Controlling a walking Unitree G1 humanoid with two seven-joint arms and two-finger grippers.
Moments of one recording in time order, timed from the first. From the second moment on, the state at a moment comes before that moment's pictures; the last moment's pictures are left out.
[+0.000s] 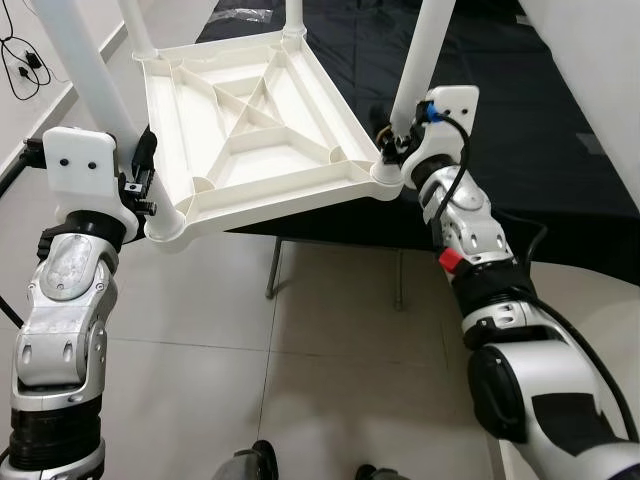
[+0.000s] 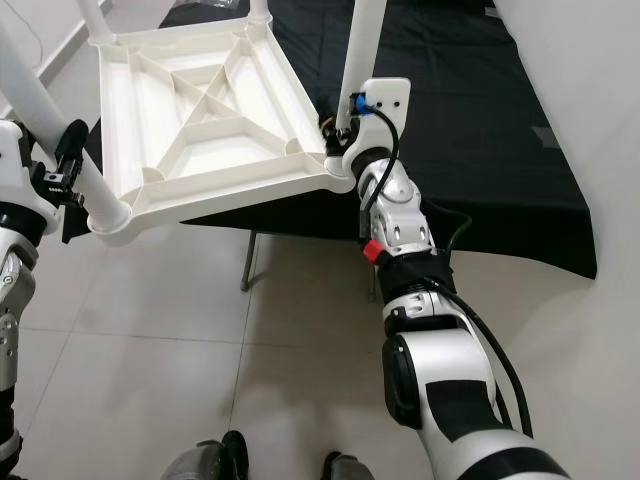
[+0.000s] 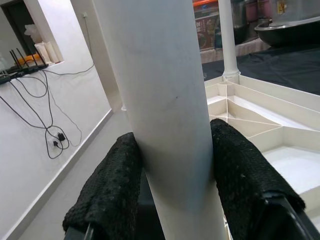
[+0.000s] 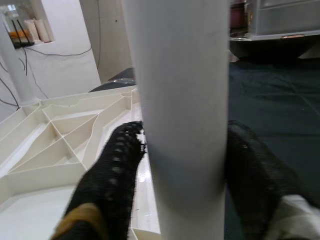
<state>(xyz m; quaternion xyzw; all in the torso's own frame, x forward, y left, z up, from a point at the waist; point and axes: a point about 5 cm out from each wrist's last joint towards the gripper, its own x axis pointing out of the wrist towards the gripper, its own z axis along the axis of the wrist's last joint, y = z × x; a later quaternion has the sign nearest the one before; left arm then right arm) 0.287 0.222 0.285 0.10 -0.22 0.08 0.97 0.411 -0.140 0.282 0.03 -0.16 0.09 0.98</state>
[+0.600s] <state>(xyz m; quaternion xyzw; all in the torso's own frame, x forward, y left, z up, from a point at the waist) 0.286 0.228 0.288 0.11 -0.22 0.07 0.97 0.392 -0.149 0.271 0.01 -0.18 0.08 0.98</state>
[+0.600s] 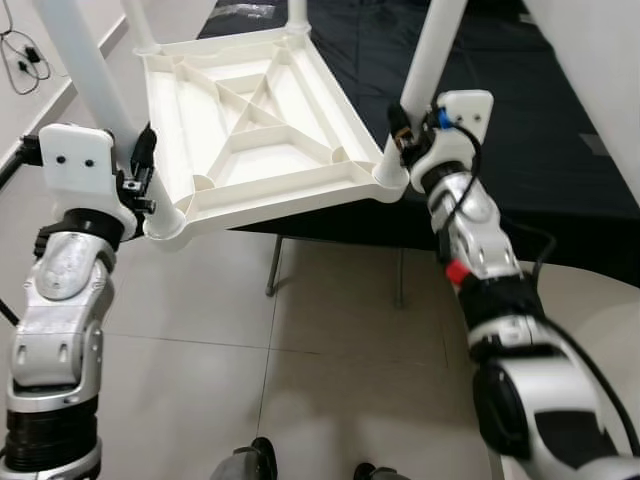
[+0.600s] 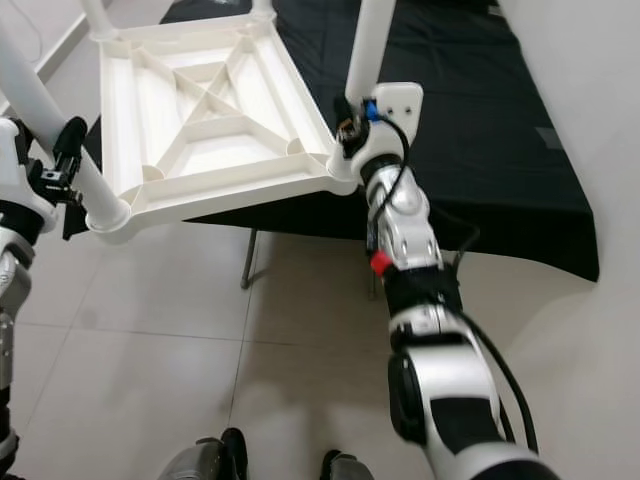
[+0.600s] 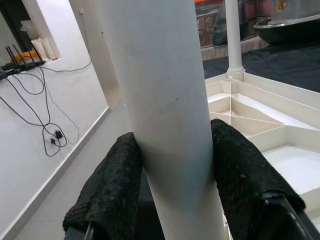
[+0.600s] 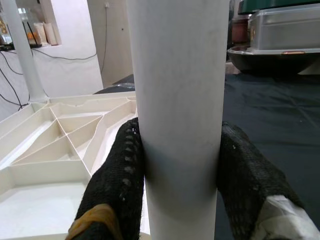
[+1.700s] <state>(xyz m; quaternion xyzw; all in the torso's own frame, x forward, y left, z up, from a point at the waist) 0.337 0.283 0.311 0.11 -0.22 0.05 0.97 0.355 -0.099 0.260 0.03 -0.16 0.06 0.98</state>
